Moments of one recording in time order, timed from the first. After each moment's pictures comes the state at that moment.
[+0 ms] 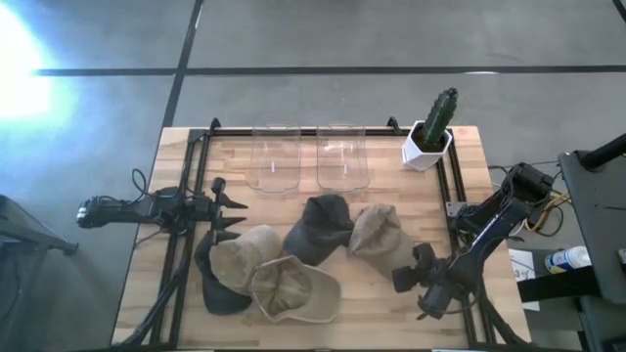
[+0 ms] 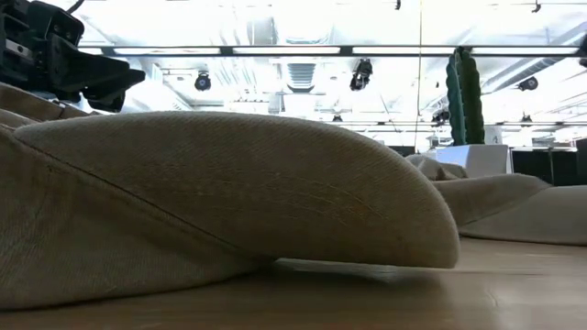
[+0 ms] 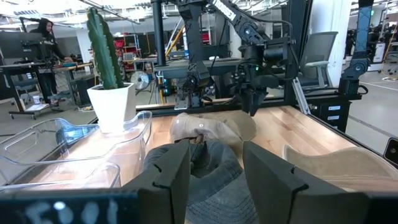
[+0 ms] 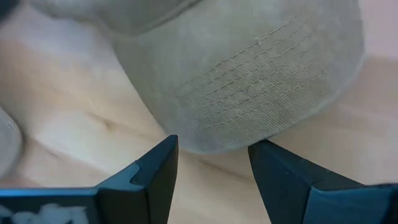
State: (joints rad) left arm -0.04 0.00 0.01 0.02 0.01 0.07; right arm 0.91 1.50 0.79 -0.75 0.42 2.30
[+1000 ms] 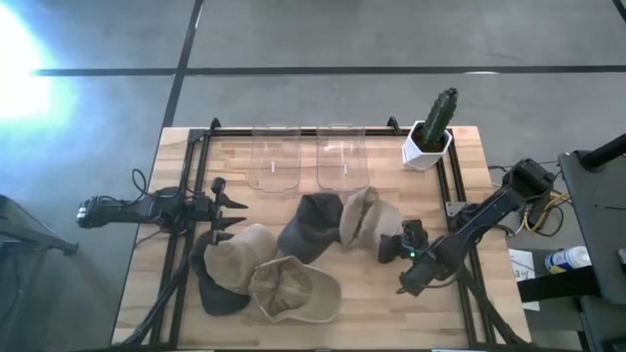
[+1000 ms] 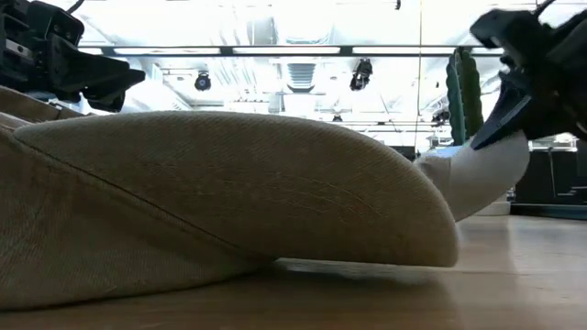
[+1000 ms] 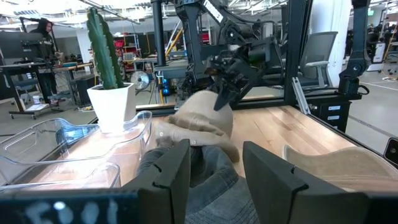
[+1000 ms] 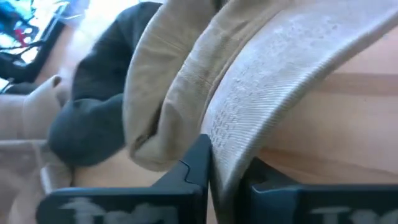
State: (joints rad) left arm -0.04 0.00 0.01 0.02 0.01 0.07; right arm 0.71 1.44 0.72 -0.66 0.87 2.06
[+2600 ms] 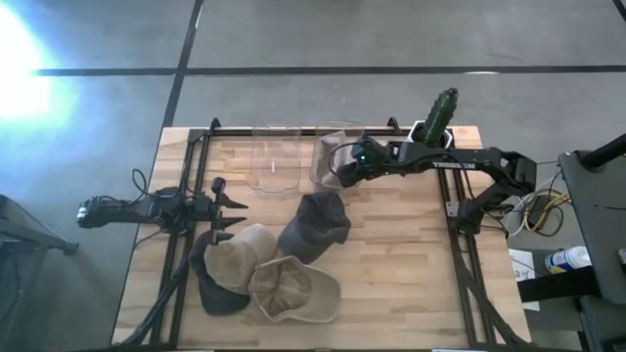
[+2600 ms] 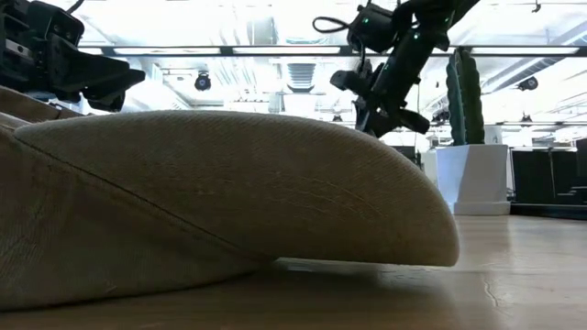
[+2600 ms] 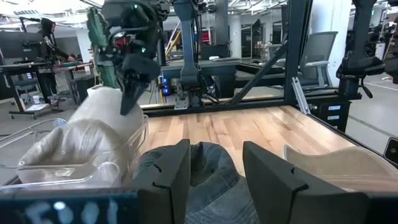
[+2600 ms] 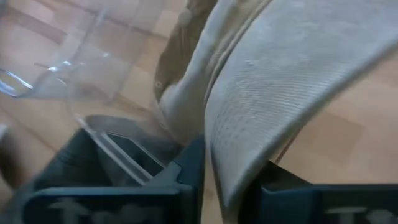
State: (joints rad) left arm -0.04 0.00 0.01 0.02 0.01 0.07; right arm -0.32 1.54 1.09 -0.52 0.13 0.82
